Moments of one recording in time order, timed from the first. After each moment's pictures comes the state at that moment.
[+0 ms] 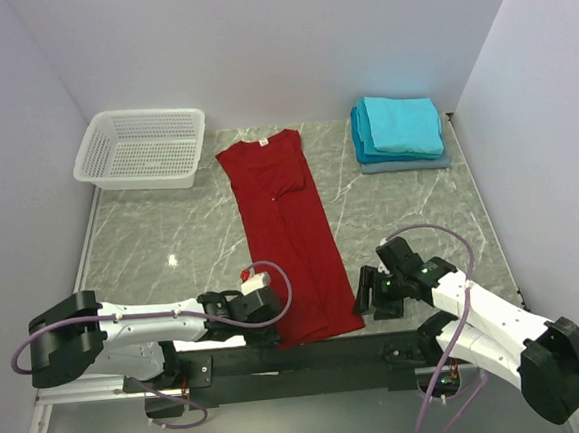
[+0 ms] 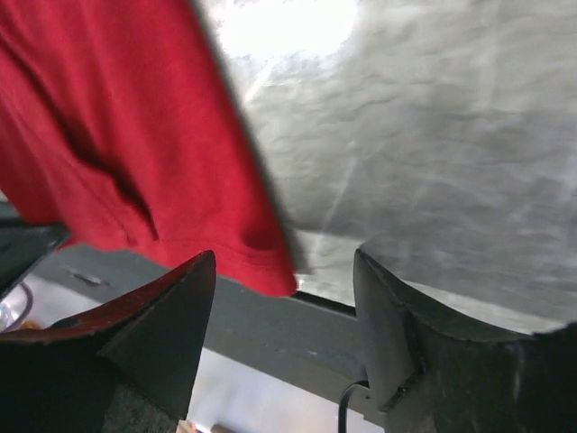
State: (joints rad) left arm -1.25 1.24 0.51 -0.34 -0.05 -1.30; right arm 0.51 0.90 0.39 -0.69 -0.26 0.75
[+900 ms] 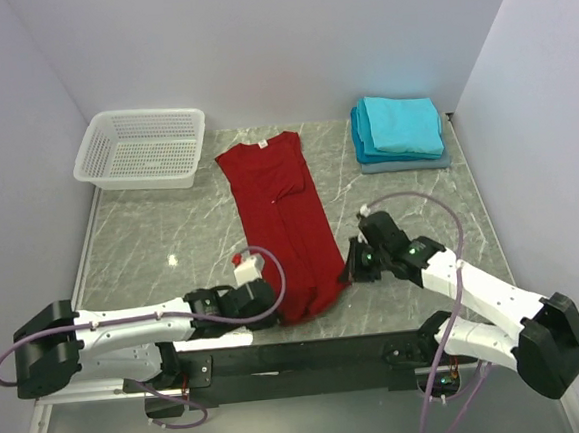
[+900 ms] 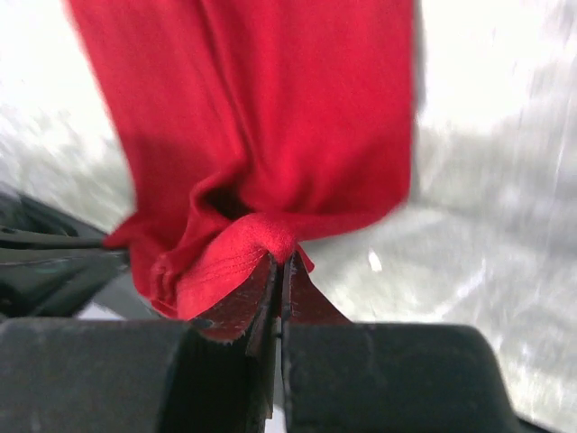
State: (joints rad) left arm -1.25 1.13 0.53 -0.32 -0.24 -1.27; right arm 0.61 1.02 0.57 -0.53 -0.19 0.75
